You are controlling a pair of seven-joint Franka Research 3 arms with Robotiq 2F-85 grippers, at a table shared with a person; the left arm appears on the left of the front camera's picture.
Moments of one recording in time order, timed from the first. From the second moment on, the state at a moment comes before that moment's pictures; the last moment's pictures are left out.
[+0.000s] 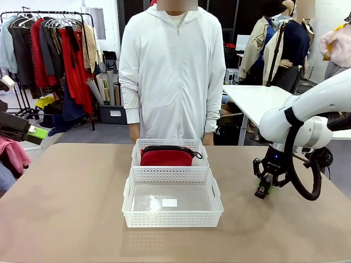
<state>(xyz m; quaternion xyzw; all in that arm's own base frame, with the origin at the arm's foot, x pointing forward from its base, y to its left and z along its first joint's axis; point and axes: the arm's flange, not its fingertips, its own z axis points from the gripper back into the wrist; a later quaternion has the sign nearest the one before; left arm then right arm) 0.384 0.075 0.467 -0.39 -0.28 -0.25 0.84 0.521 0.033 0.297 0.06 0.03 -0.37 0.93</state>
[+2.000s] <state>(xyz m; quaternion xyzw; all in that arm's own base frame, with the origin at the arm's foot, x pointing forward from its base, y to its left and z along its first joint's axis) 0.384 0.075 0.467 -0.39 -0.28 -0.25 0.84 0.395 0.093 0.568 0.01 0.02 0.29 0.96</state>
